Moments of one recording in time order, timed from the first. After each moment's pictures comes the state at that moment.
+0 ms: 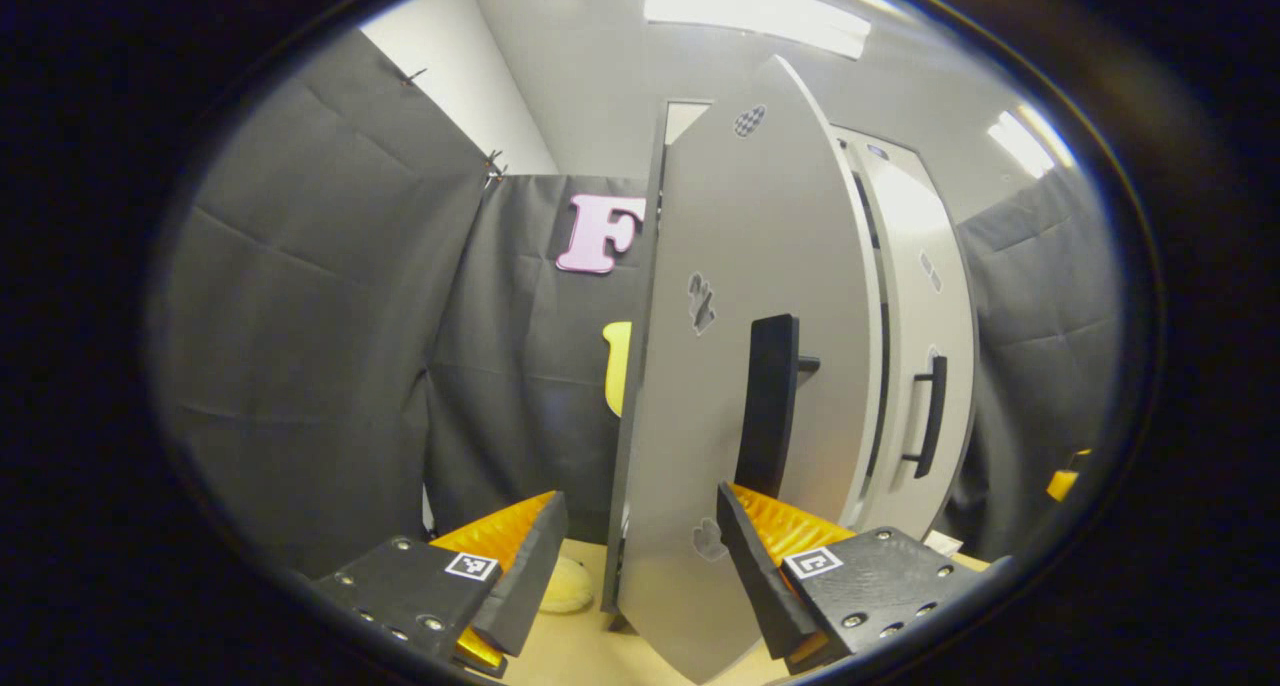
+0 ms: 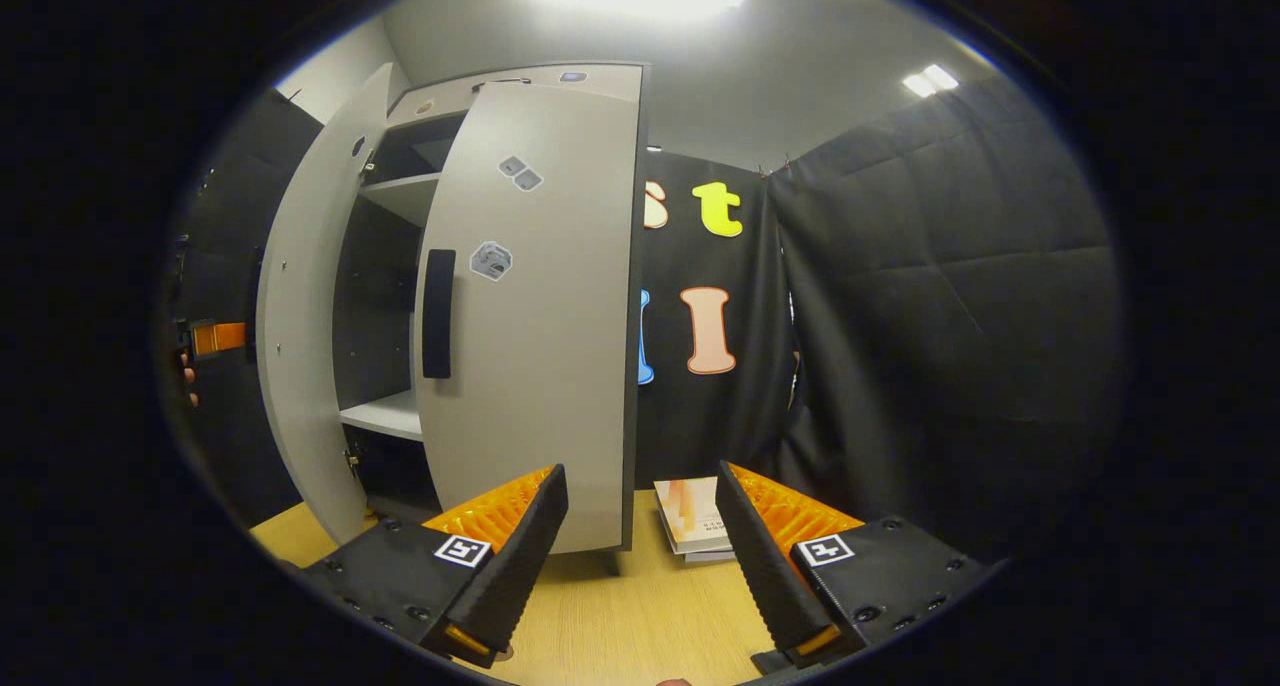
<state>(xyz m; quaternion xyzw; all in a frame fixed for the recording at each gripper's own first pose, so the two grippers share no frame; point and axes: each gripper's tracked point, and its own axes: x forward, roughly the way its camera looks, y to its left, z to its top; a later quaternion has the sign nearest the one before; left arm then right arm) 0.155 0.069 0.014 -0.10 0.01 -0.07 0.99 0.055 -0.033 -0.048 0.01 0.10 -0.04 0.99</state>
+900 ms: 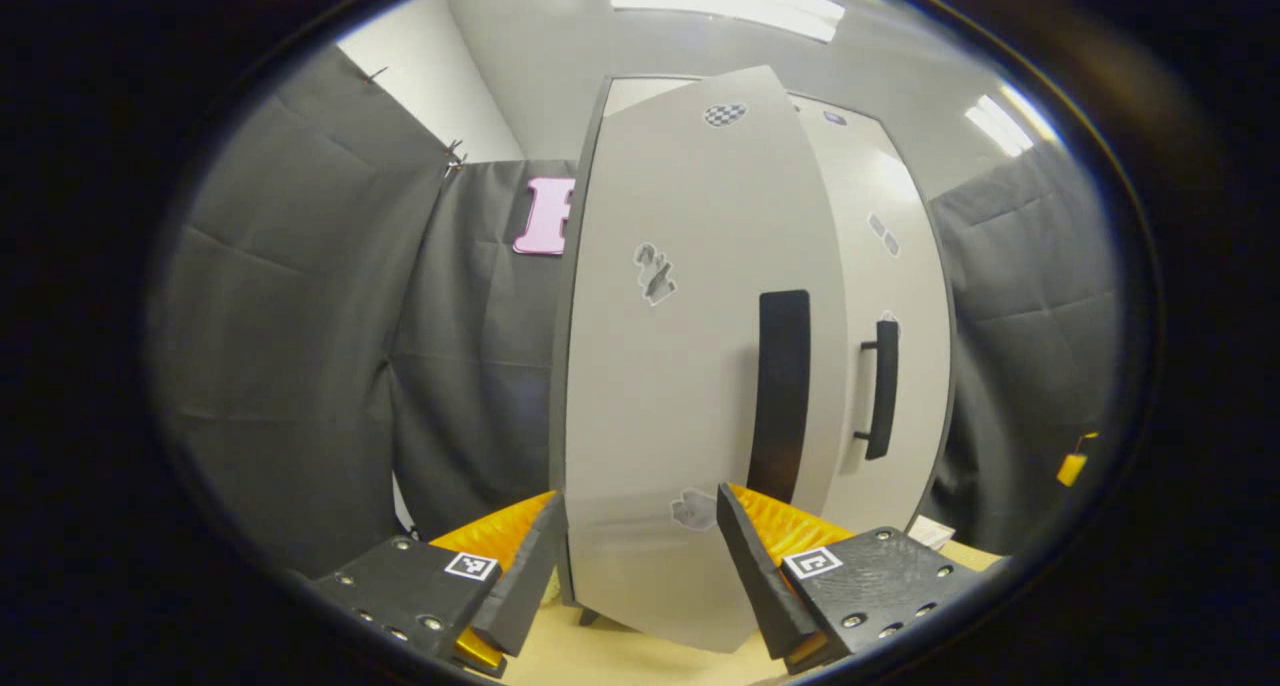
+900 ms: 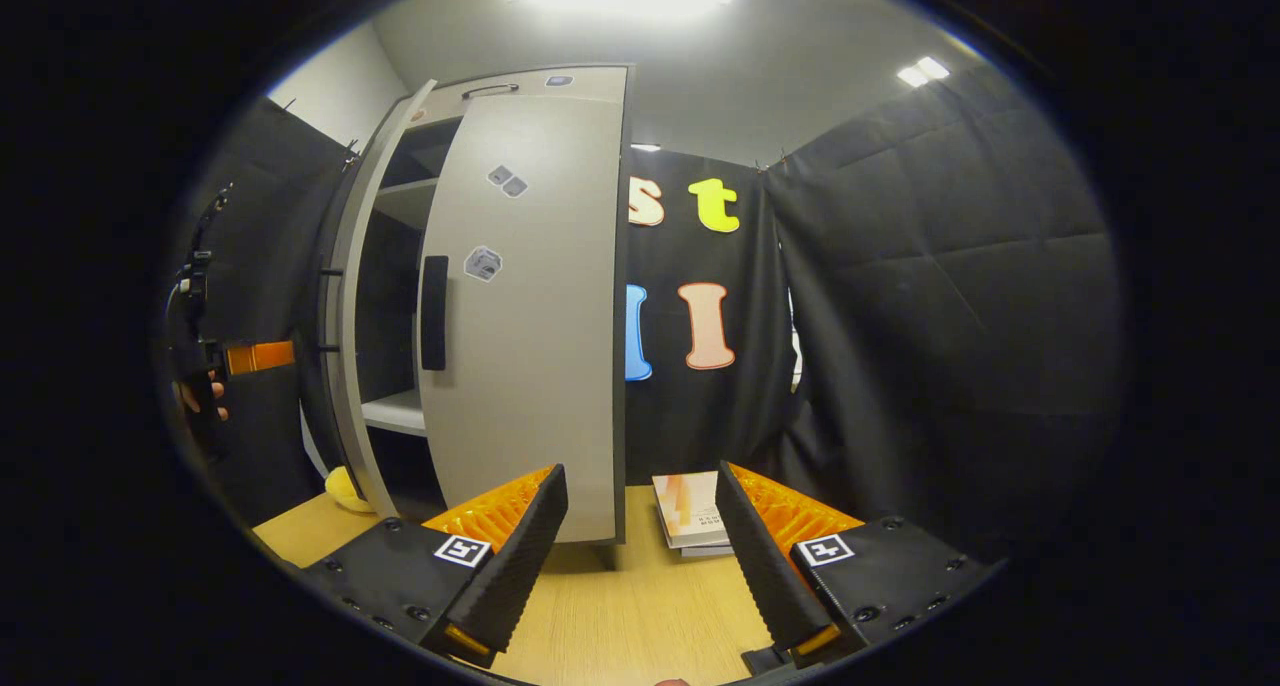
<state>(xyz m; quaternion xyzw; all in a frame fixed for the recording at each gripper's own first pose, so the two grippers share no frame) 0.163 0.054 0.005 -0.06 0.03 -0.10 0.99 0.044 -0.048 -0.047 0.02 0.09 -0.02 1.00</state>
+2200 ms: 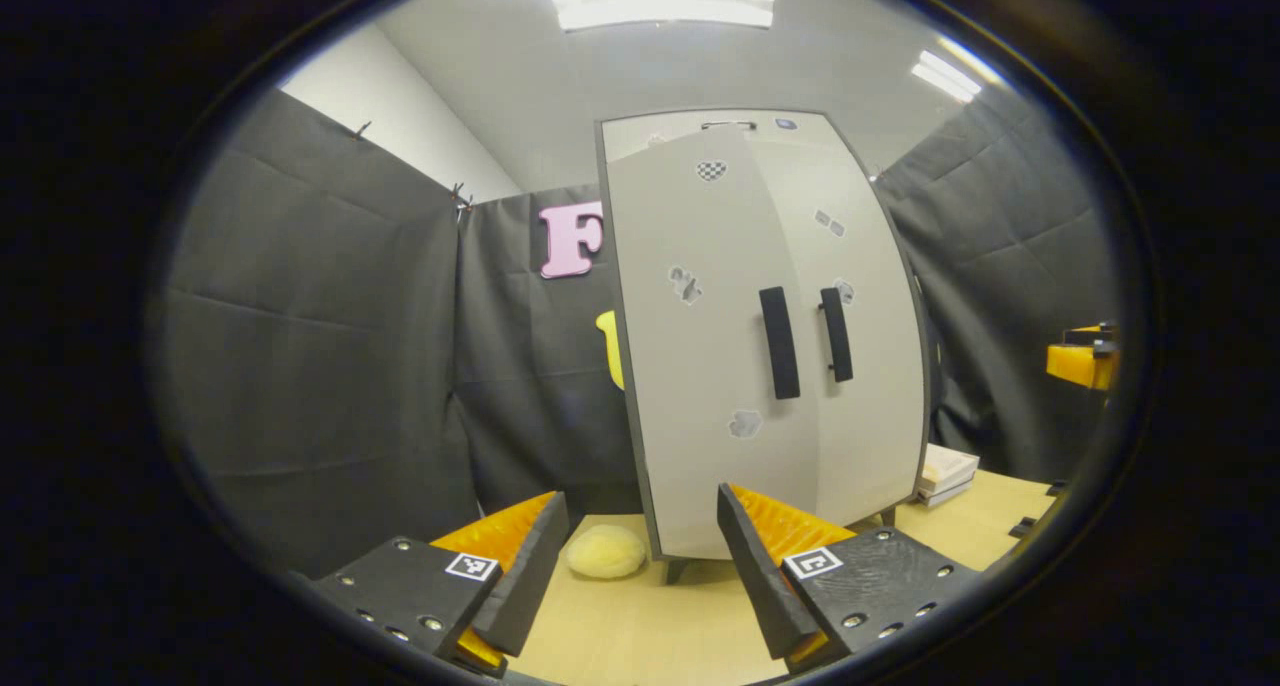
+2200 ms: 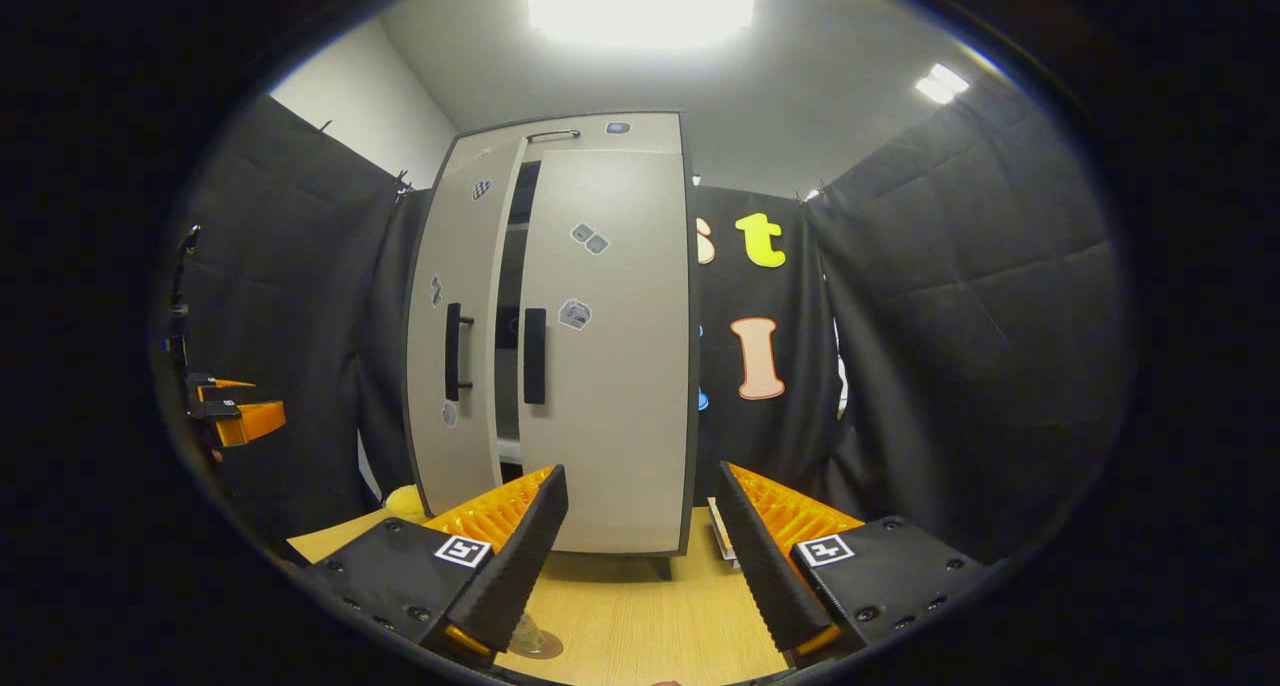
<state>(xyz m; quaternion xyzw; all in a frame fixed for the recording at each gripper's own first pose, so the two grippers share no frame) 0.167 0.049 -0.011 0.03 0.03 -0.08 1.00 -0.008 0.019 -0.002 0.02 0.04 0.03 1.00</state>
